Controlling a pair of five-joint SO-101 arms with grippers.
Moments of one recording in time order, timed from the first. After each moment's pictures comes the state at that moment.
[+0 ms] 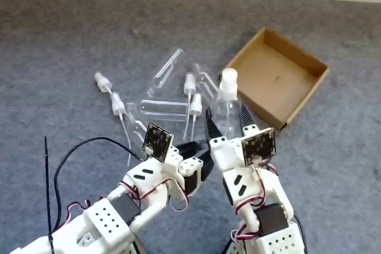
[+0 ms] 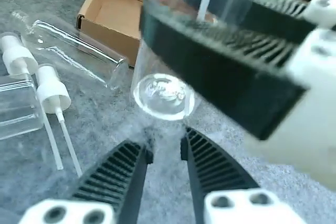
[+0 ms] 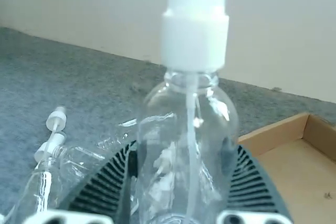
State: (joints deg) left arm 41.3 -65.6 95.8 -2.7 28.5; right arm -24.0 -104.6 92.8 24.0 4.4
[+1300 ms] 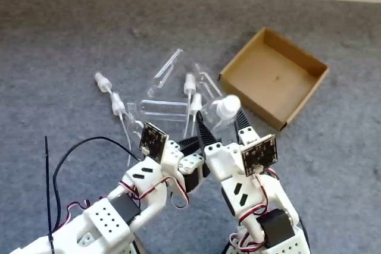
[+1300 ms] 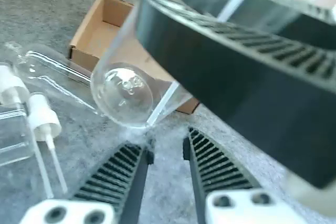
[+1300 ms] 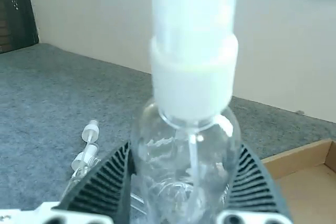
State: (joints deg) left arm 38.5 -65.5 95.8 -10.2 28.9; right arm -29.5 -105.3 86.2 33.0 4.4
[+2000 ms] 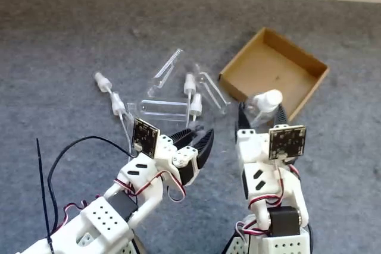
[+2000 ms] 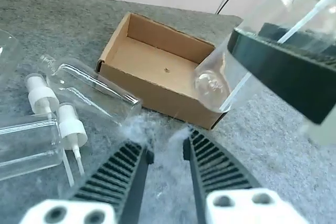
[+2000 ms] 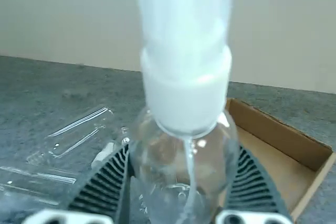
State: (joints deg) left arm 35.8 -65.6 95.9 -10.0 28.7; right arm -9.6 -103.9 85.7 32.3 4.5
